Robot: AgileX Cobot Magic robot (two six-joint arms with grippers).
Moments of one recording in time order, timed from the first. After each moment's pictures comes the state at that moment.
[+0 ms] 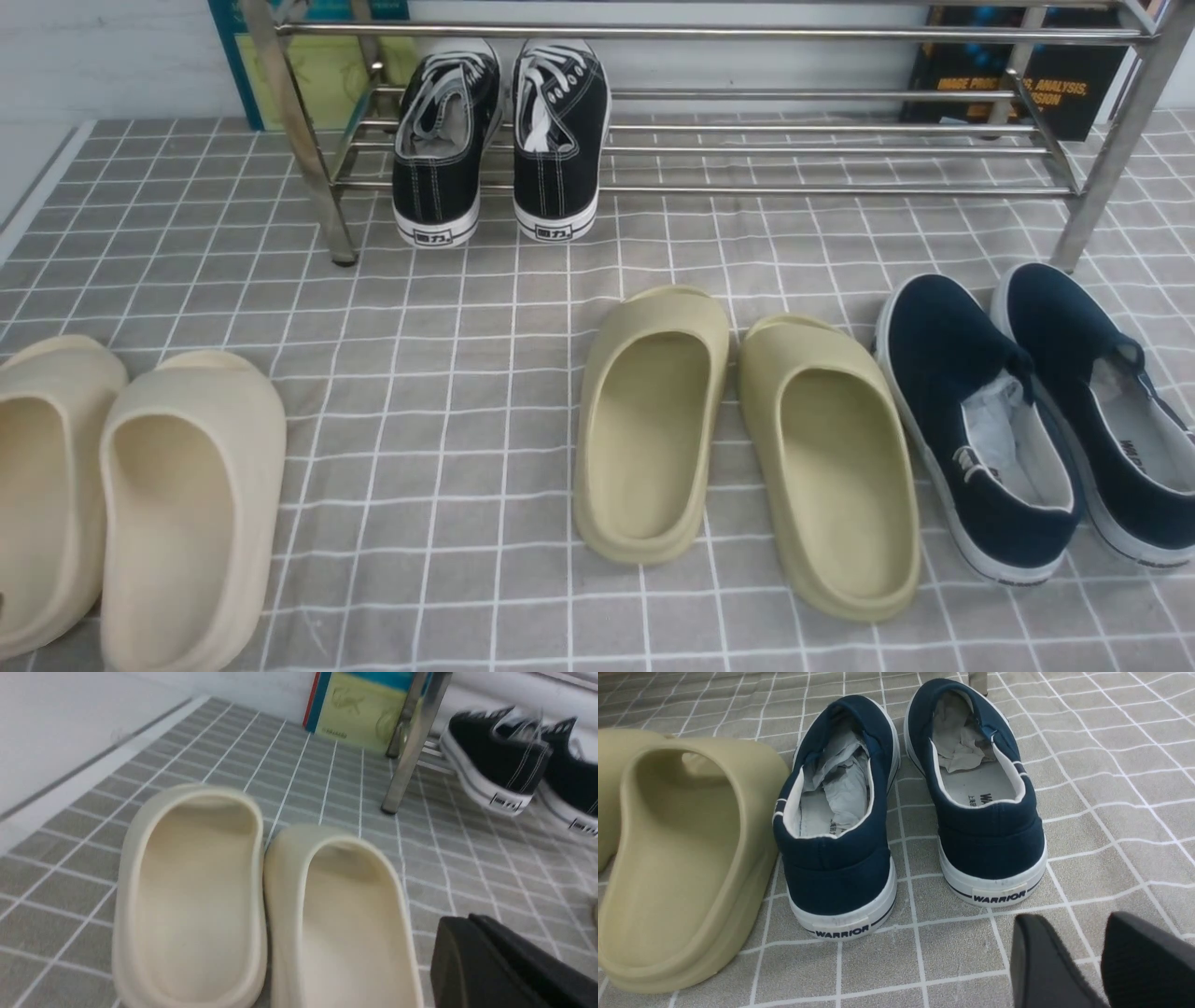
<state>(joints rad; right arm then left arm) -0.04 -0.01 0.02 0.03 0.39 0.13 0.11 -0.01 -0.01 -0.02 0.25 -0.26</state>
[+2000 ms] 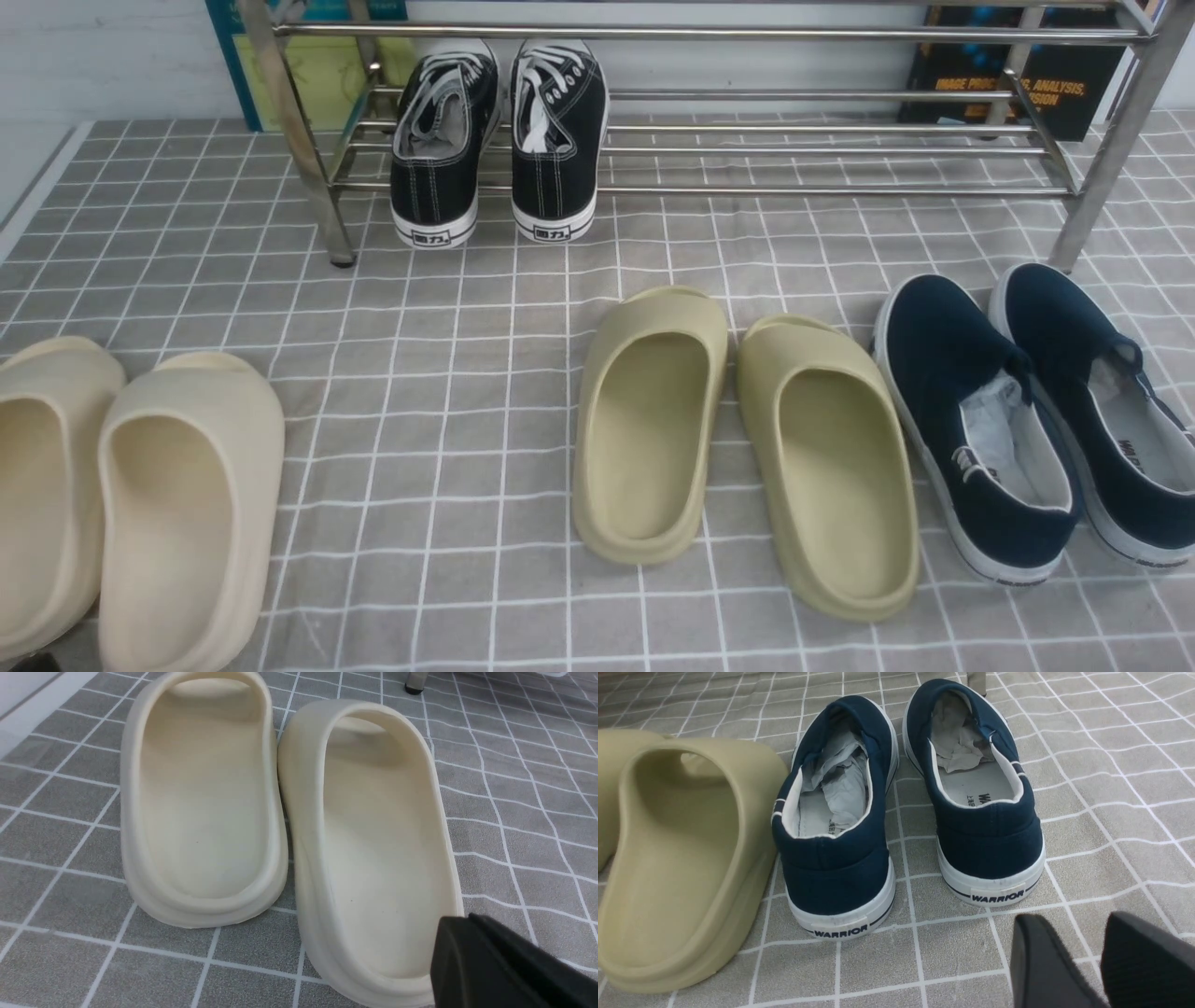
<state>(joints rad) -0.04 -0.01 0.02 0.03 0.39 0.13 0.06 -0.01 0.03 0.04 0.38 -0.24</state>
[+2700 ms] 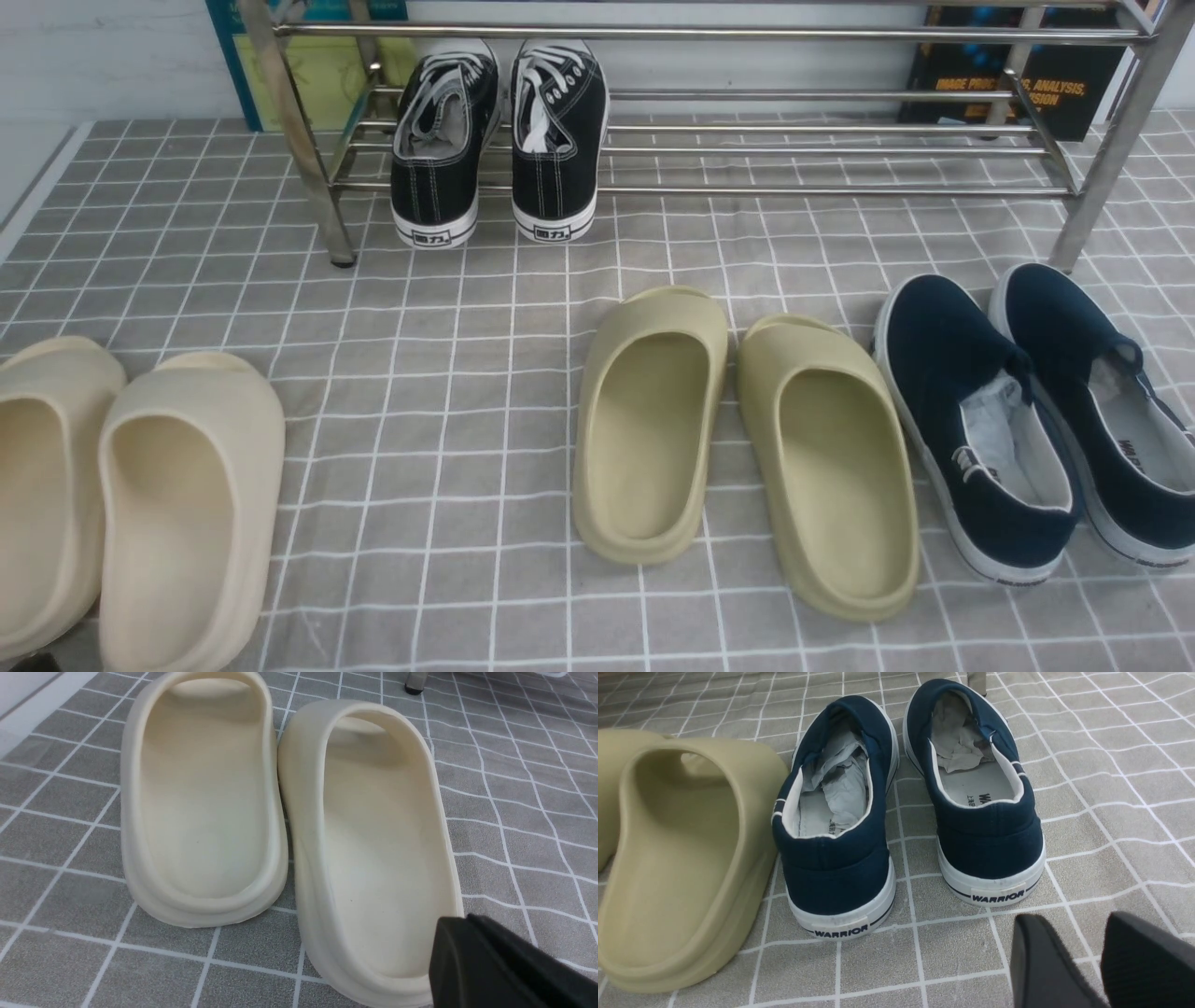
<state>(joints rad) -0.04 -0.01 0.02 0.03 0.39 0.13 0.06 -0.01 0.03 0.03 0.38 -0.24</state>
